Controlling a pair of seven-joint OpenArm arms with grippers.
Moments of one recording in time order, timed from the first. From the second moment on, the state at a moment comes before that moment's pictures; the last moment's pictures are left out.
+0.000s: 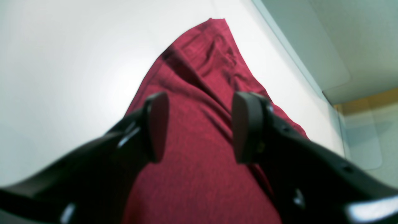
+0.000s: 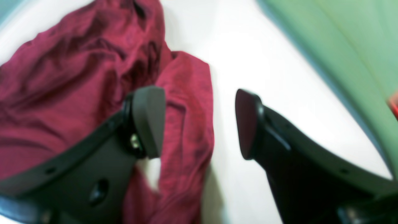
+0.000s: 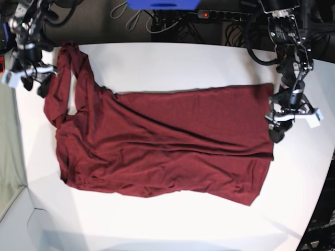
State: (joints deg) left arm 10.3 -8.1 -21.6 94.2 -49.9 -0.1 22.2; right arm -23.9 2.7 36.7 97.5 25.0 19.6 -21.5
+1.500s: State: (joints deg) left arm 10.7 -8.0 -21.5 97.3 -49.9 -0.1 22.4; right arm -9.5 -10.2 48.5 110.1 5.7 33.0 -27.6
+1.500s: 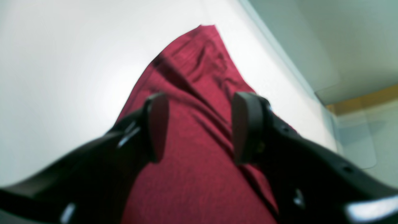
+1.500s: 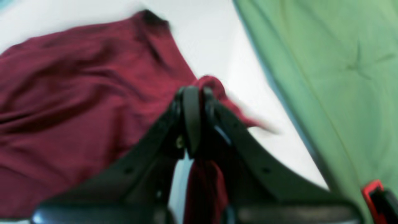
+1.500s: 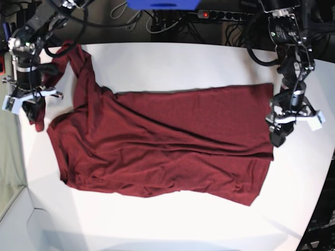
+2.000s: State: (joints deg) left arm 20.7 -8.4 -26.3 104.5 -49.9 0.1 22.7; right arm -21.9 -8.9 21.4 116.9 15.7 37.8 -21.5
